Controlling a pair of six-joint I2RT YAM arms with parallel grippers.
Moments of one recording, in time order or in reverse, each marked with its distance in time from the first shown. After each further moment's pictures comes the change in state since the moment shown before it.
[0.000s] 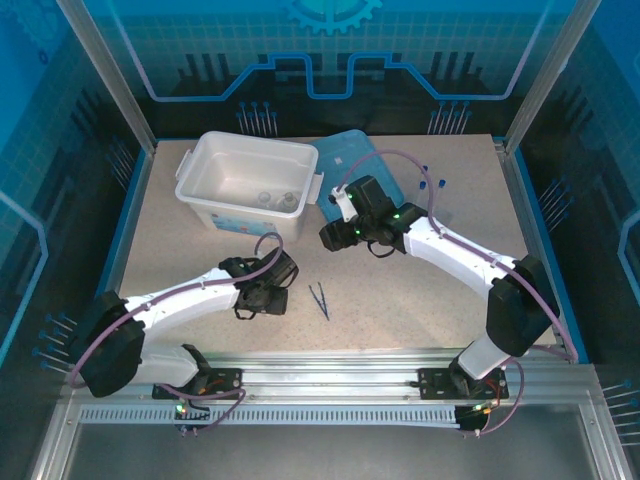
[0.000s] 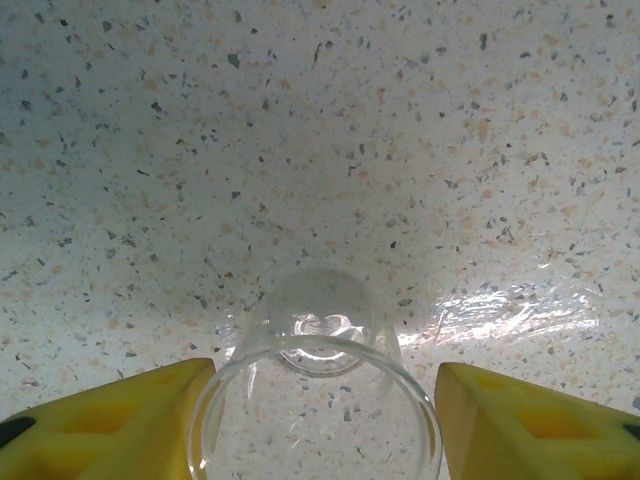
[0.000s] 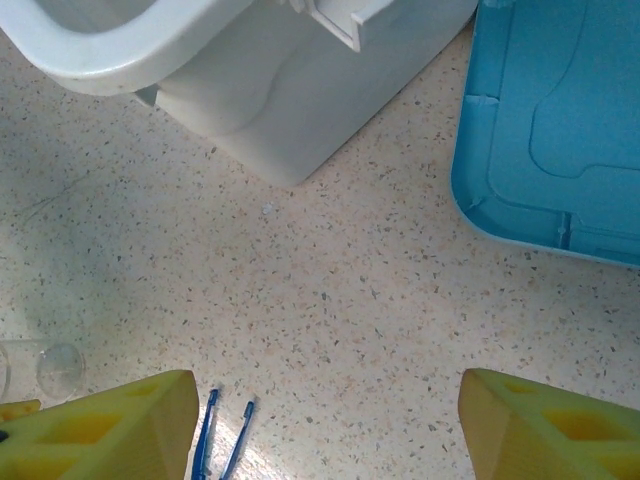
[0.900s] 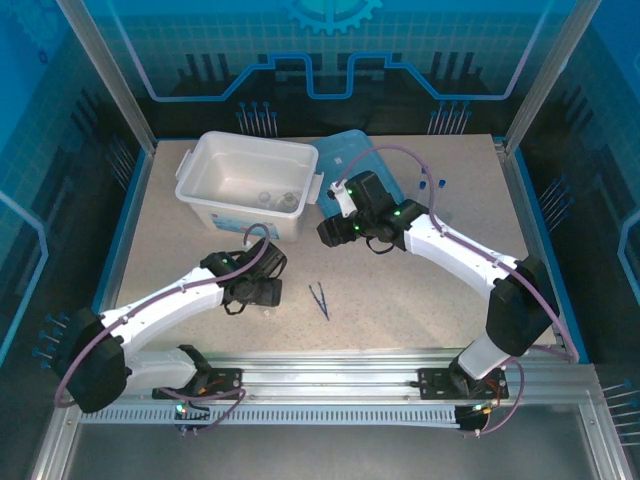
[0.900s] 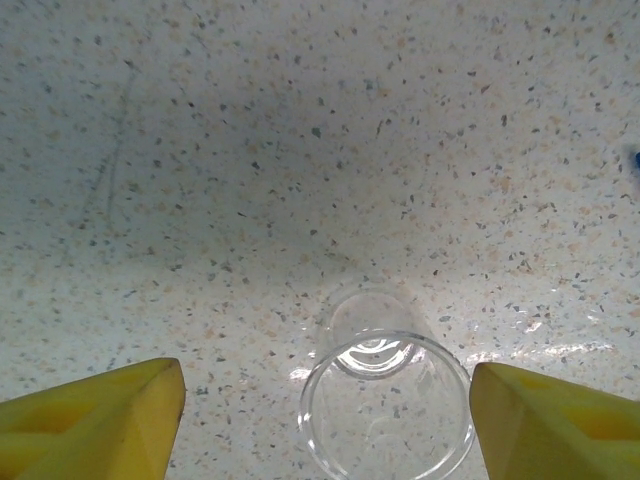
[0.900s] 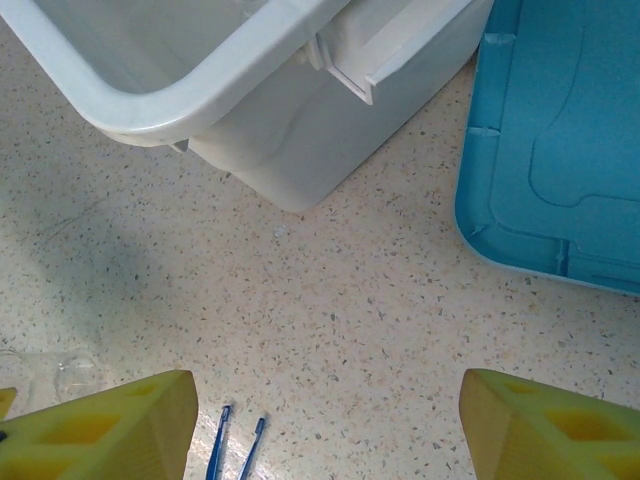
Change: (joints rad) left arm 0.068 -0.095 0.035 -0.068 -0.047 0.076; right arm 0.000 0.002 0.039 -0.005 -0.007 0.000
